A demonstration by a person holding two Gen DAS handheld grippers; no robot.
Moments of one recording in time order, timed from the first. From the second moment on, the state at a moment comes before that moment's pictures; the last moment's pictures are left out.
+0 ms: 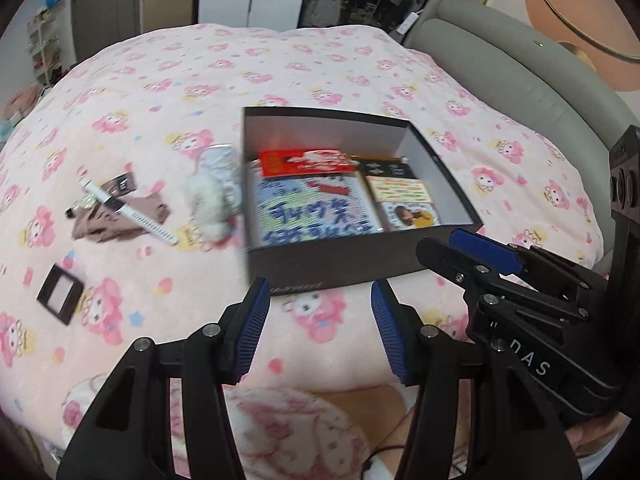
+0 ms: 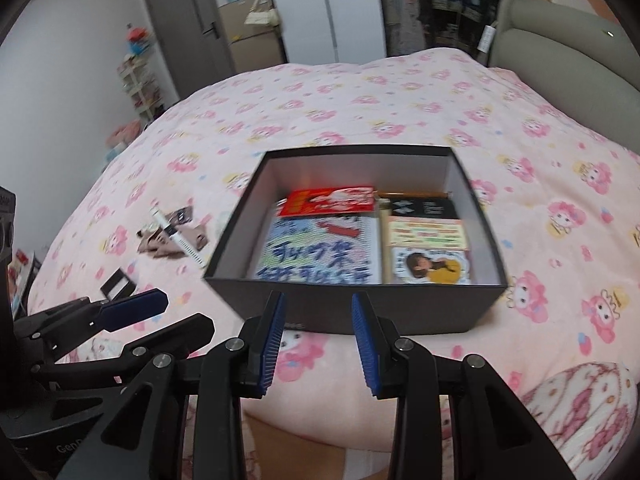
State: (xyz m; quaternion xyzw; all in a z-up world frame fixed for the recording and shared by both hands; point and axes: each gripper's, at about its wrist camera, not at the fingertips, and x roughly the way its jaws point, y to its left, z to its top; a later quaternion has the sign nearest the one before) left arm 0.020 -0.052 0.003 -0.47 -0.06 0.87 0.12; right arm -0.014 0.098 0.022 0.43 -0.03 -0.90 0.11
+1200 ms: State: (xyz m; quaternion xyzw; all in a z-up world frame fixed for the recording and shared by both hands) left arm 0.054 -0.329 -0.088 -0.46 -0.29 0.83 -0.11; right arm -0.058 -0.195 -0.043 0.50 0.12 -0.78 0.34
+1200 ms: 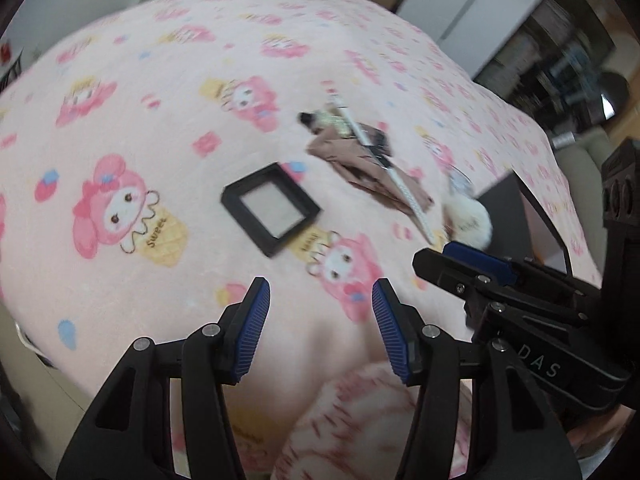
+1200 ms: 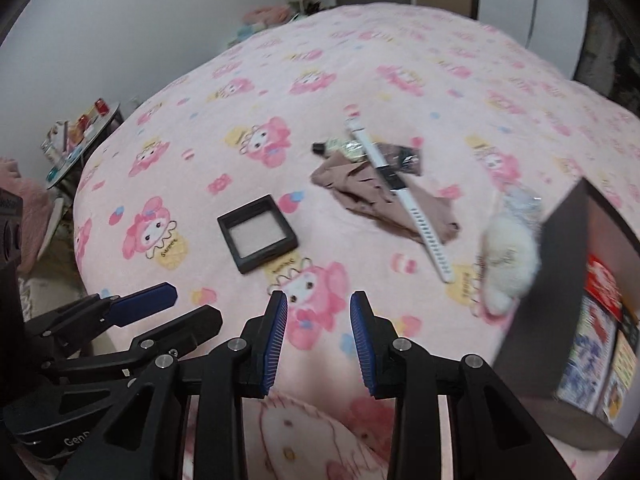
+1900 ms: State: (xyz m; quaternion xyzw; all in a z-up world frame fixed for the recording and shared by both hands) left arm 0.011 -0.399 -0.165 -0.47 -0.40 0.77 -0.14; right arm -0.140 -0.286 -0.145 0.60 0.12 -0.67 0.42
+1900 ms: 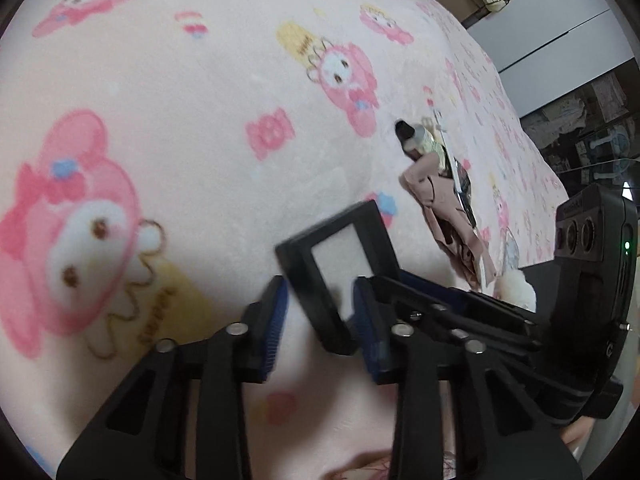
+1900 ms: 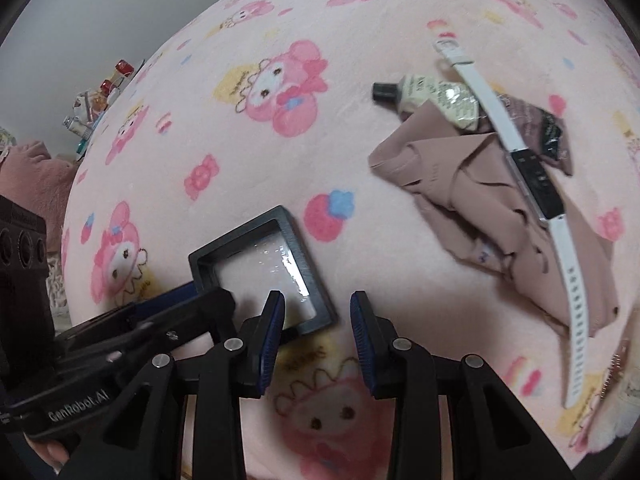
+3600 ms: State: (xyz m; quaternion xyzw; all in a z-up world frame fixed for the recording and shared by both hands) left arm -0.160 -0.014 -0.104 -0.62 -0.16 0.77 0.09; right arm -0.182 0.145 -0.083 0.60 -0.13 -0.75 0.25
